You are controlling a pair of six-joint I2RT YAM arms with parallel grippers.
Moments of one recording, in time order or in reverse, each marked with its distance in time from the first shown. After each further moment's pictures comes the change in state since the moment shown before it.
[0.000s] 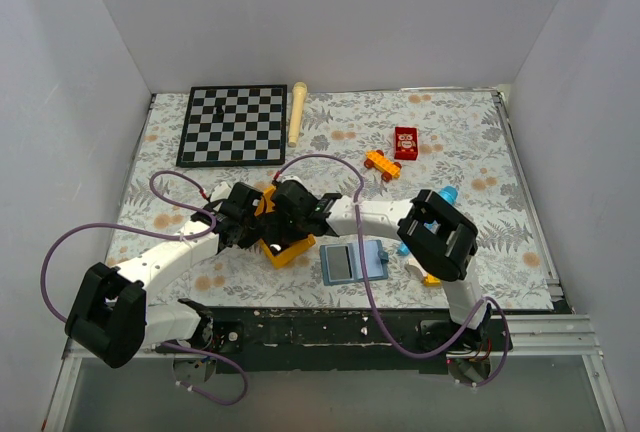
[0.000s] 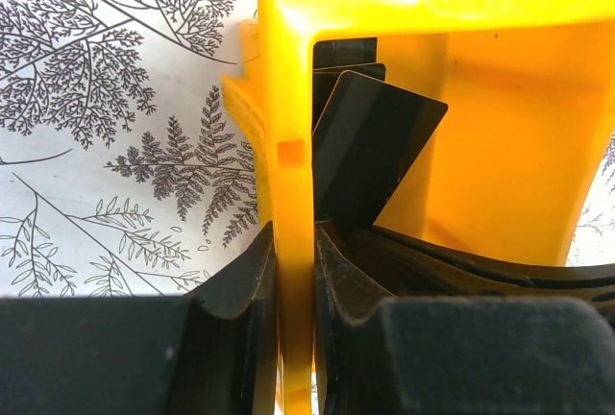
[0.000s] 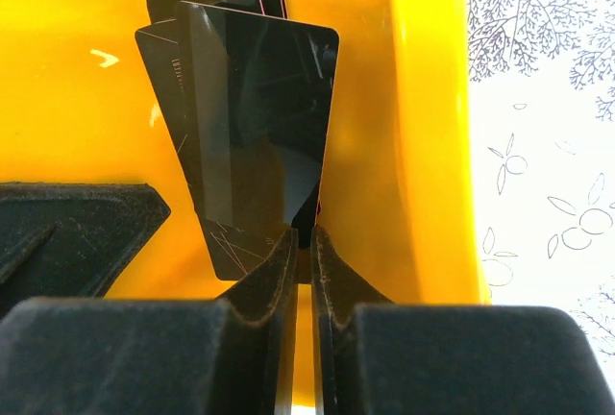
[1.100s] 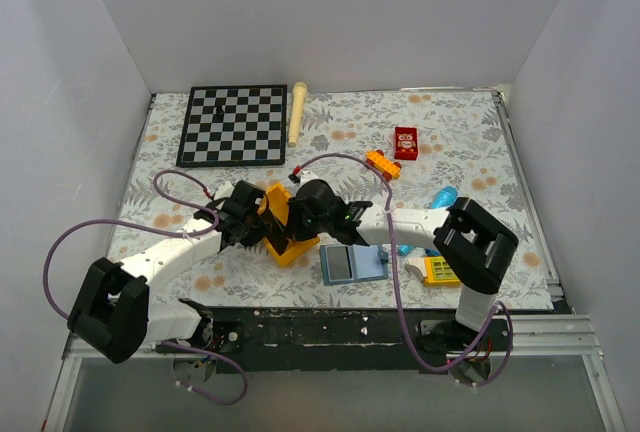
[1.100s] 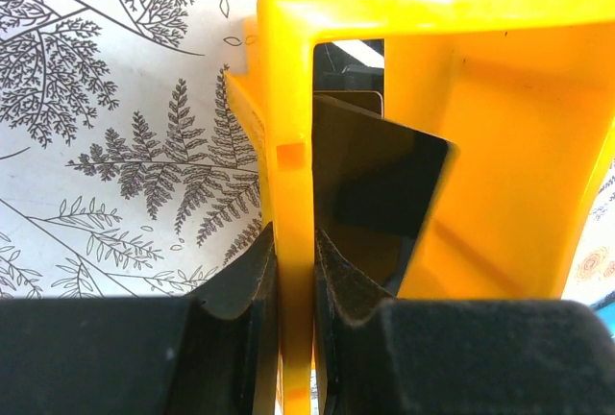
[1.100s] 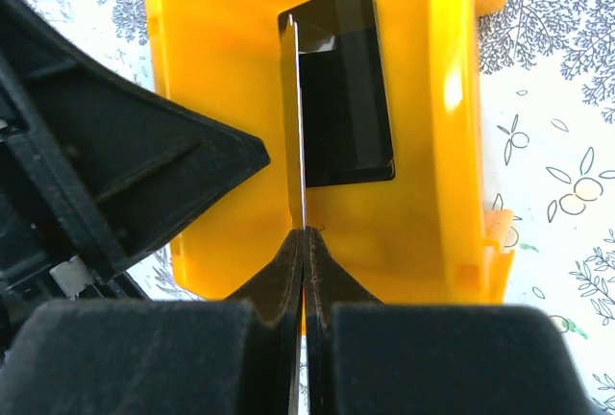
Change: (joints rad) left arm -0.006 0.022 0.007 0.023 0.020 -0.011; right arm -0.027 -0.229 -0.290 0.309 -0.080 0.035
